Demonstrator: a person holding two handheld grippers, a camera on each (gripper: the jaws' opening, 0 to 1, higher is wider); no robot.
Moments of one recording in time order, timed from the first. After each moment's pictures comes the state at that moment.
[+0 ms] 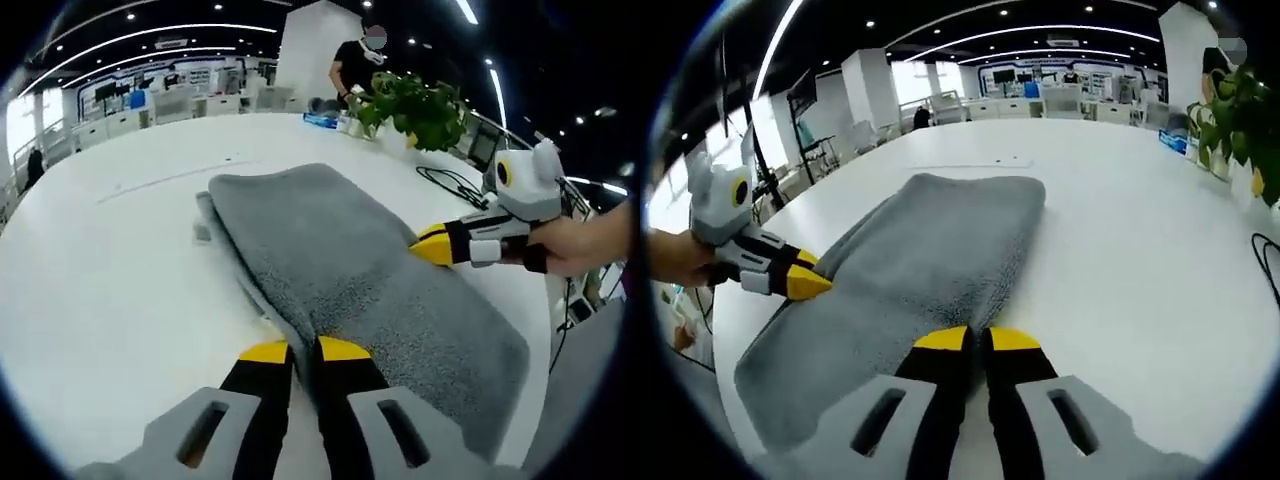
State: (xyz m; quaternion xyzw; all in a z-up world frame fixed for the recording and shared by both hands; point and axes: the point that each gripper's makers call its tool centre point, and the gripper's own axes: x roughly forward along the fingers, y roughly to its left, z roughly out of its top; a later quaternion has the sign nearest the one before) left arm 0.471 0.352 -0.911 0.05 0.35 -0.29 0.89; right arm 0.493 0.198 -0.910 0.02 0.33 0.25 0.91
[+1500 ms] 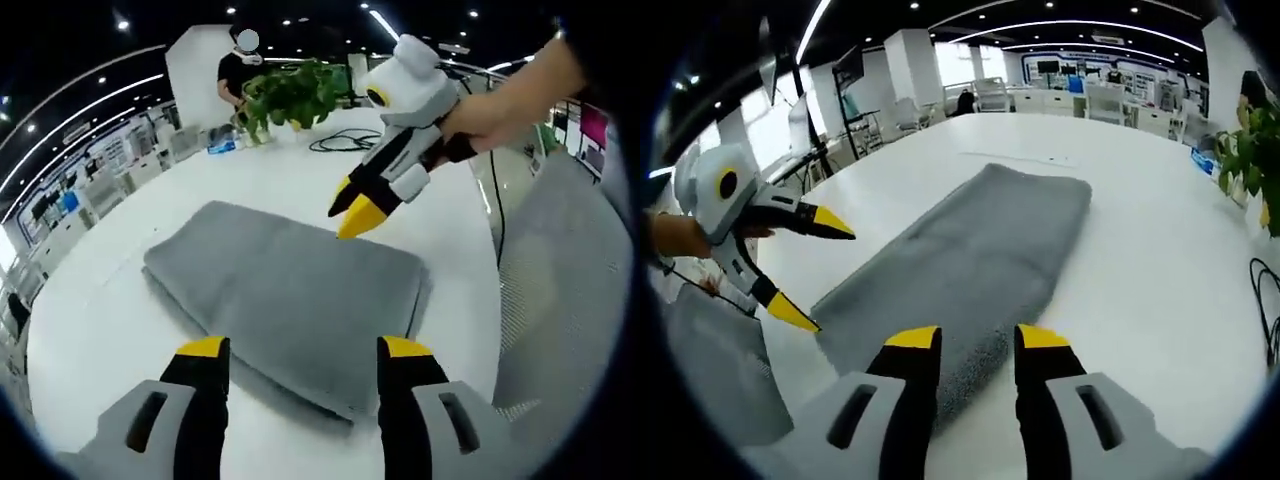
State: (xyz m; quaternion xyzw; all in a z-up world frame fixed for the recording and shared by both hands) left arm 0.351 0.320 -0.867 0.25 0.27 -0.43 0.82; right arm 0.396 0.210 -0.877 -0.05 0.35 0.34 0.87
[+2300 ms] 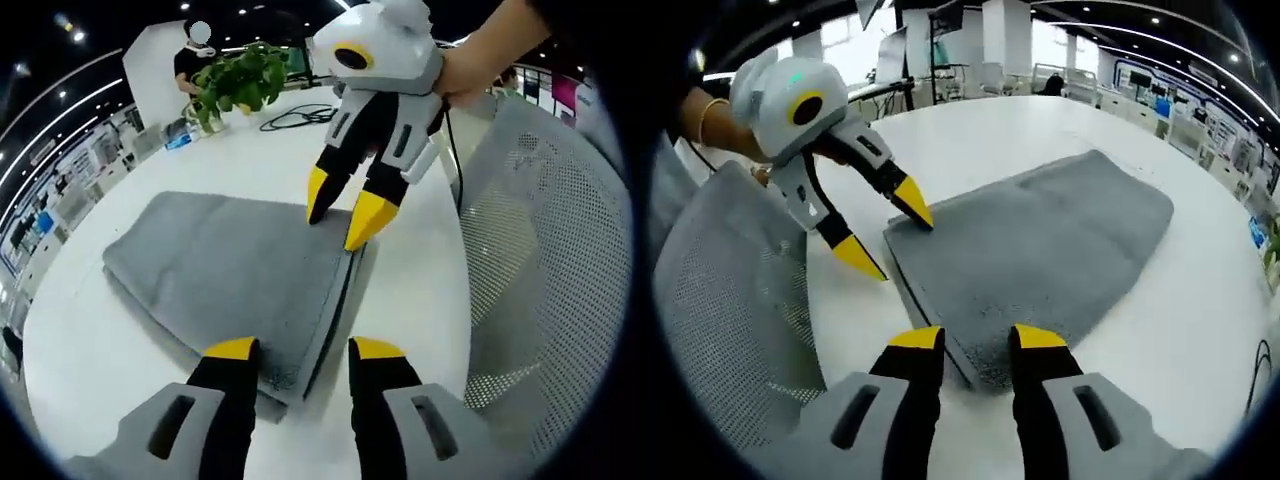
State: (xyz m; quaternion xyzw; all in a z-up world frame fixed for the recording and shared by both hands) left arm 0.311 0.312 -0.895 0.30 0.29 -0.48 0.78; right arm 0.315 0.243 -0.894 -0.22 0.33 0.50 0.77
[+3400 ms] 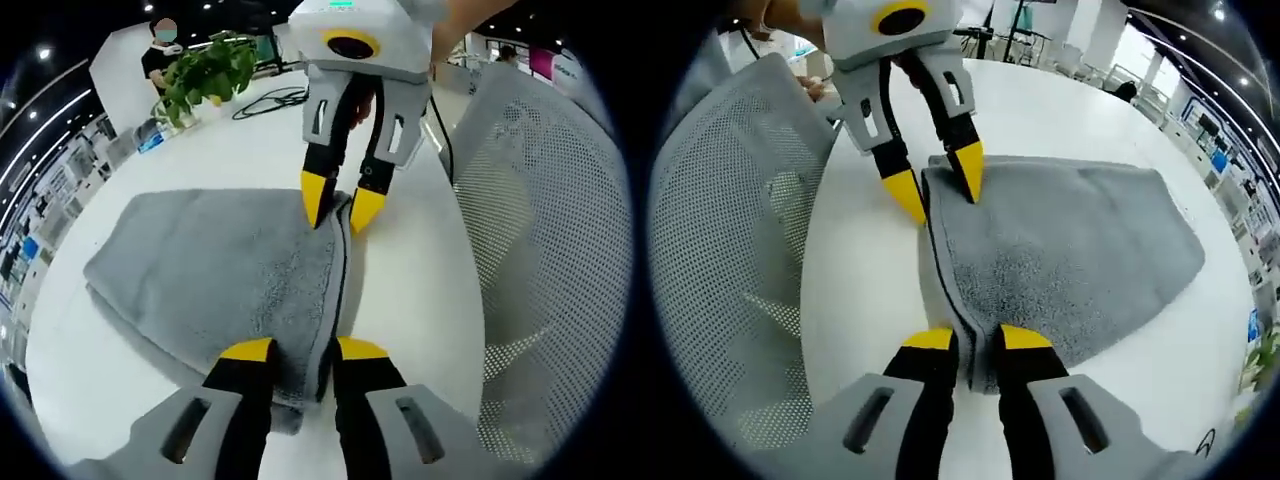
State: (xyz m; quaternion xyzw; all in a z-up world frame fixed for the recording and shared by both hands) left arm 0.321 0.309 -0.909 0.34 0.30 -0.51 0.73; right arm 0.318 0.235 -0.917 -0.36 0.33 0.53 0.69
